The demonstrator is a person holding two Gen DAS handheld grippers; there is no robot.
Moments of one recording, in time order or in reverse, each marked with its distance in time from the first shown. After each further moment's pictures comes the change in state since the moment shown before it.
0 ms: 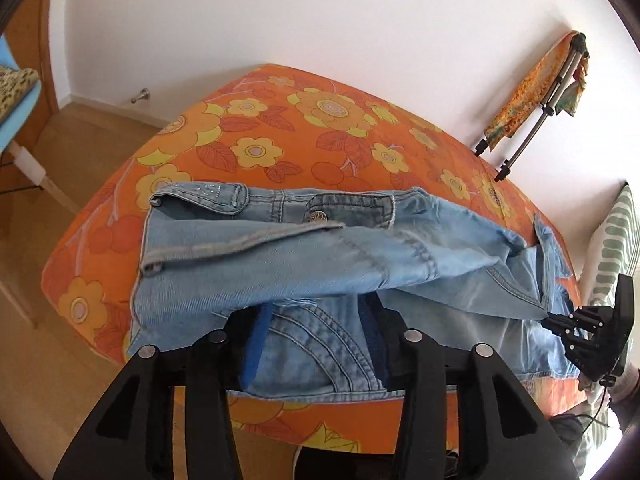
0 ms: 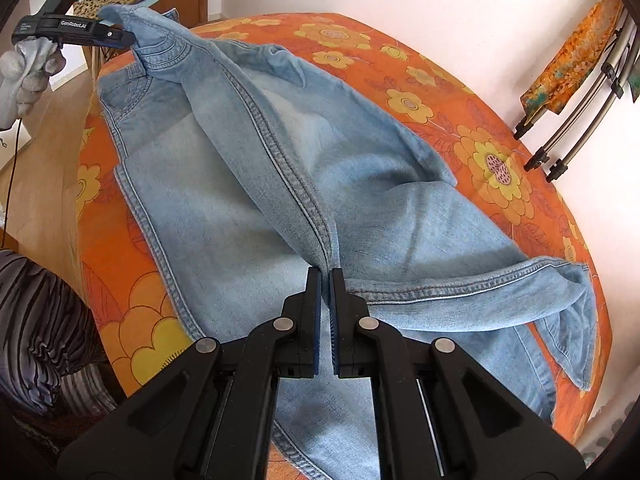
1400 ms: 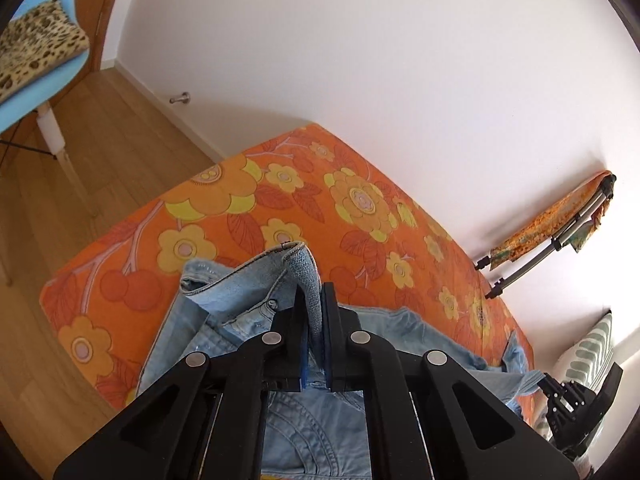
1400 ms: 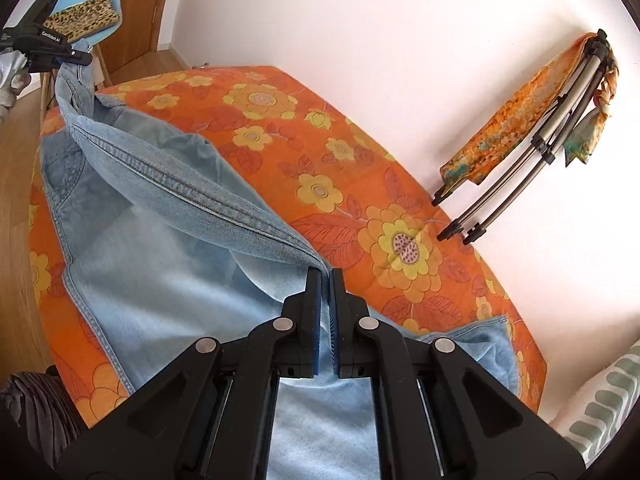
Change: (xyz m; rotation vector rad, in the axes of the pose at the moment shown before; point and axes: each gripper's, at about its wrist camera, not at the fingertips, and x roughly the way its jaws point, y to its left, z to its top) left arm -0.012 0.045 0.083 -0.280 -0.165 -0.034; right arm -0.050 -0.035 0.086 0.008 -0.134 -0.264
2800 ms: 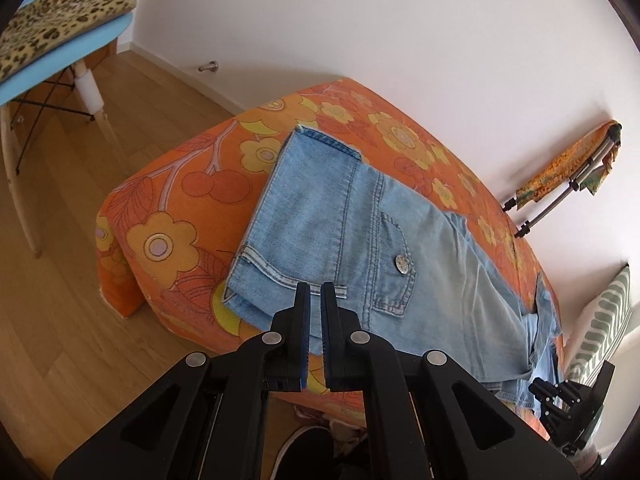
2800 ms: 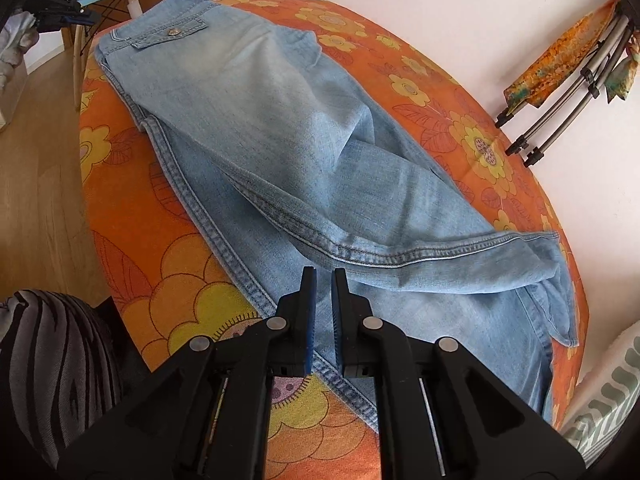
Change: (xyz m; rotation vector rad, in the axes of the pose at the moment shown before) left arm -0.029 0.059 -0.091 0.064 0.113 0.063; right arm -0.002 0.097 -0.115 -0.006 0.182 0.136
